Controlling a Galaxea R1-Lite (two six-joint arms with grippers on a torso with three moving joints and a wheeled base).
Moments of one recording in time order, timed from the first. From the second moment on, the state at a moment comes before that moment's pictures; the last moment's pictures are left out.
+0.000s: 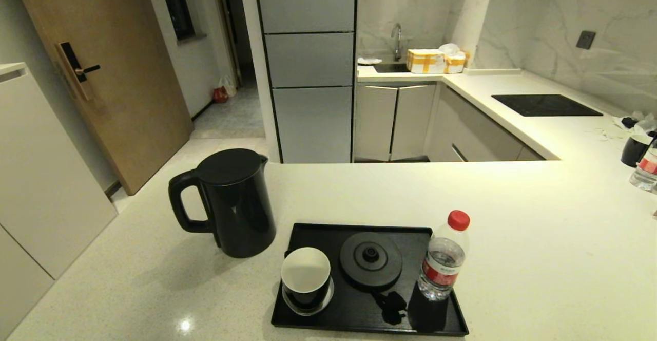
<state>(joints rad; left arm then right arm) -0.01 0.00 -0.01 0.03 0.00 -0.01 -0.01 0.06 -0.36 0.06 -0.05 -0.01</state>
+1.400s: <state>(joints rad) -0.01 0.03 -0.05 0.09 -0.01 0.11 -0.01 0.00 0.00 0.01 0.01 -0.05</state>
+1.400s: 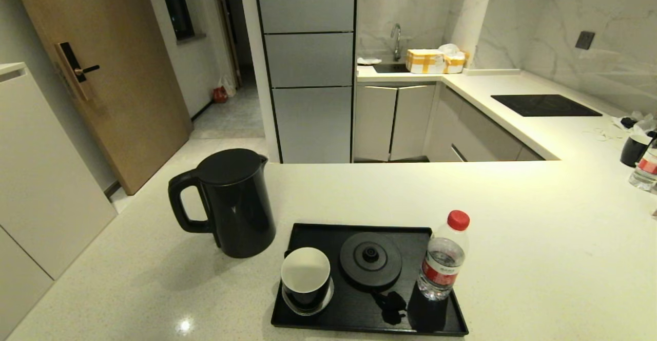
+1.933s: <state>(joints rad) -0.01 0.67 -0.45 0.19 0.13 0.08 -0.01 0.00 0.00 0.01 0.01 -0.05</state>
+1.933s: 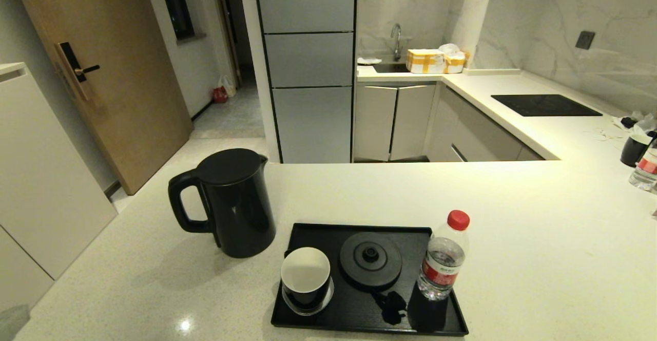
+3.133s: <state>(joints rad) -0.39 1.88 -0.57 -0.82 0.83 -0.06 -0.01 0.00 0.00 0.01 0.01 -0.05</state>
